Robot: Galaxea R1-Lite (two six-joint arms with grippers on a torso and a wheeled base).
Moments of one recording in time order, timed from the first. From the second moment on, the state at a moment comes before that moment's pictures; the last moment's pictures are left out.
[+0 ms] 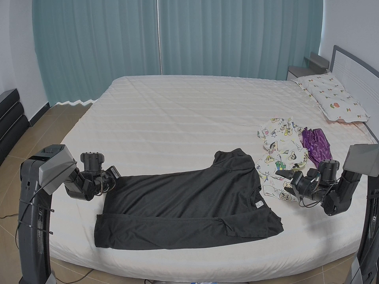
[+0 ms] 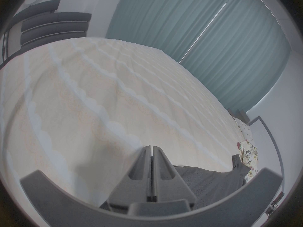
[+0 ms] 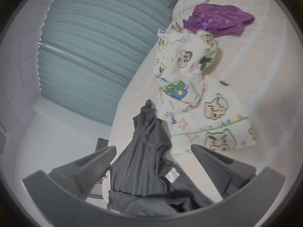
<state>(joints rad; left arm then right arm) 0.01 2.60 -1.29 -0.75 -0.08 -0.64 -0.02 2.37 -0.72 -1.22 0.47 0.82</state>
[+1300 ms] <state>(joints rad) 0.03 2.49 -1.19 -0.75 -0.08 -0.80 0.19 2.74 -1.89 -0.40 0.10 0.47</state>
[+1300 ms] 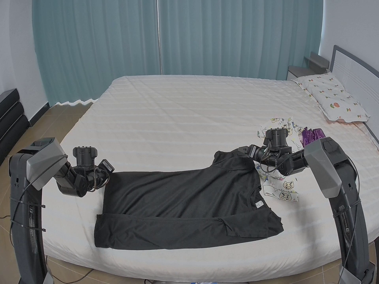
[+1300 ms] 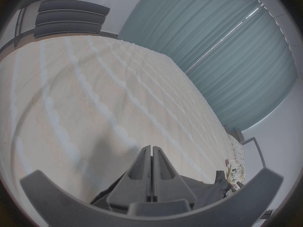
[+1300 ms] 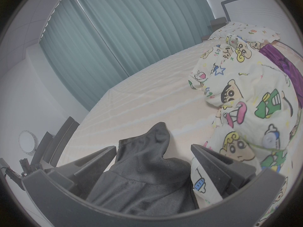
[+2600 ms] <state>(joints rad) 0.06 2.47 -1.19 -0.76 -0.08 -0.82 0.18 2.73 -1.88 -0.43 0.06 0.58</state>
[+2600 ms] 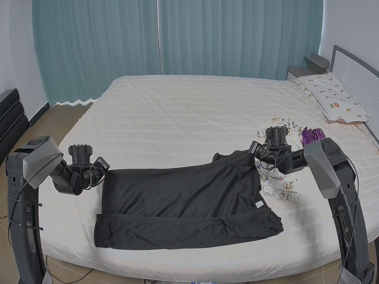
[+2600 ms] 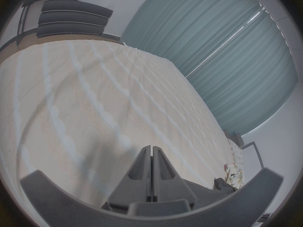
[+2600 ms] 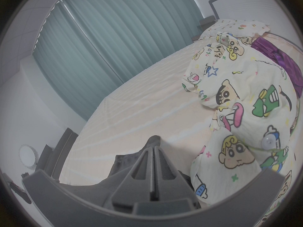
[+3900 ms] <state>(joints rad) 0.12 2.37 -1.16 -0.76 -0.09 -0.83 0.19 2.56 -1.56 -0.75 0.10 0.62</state>
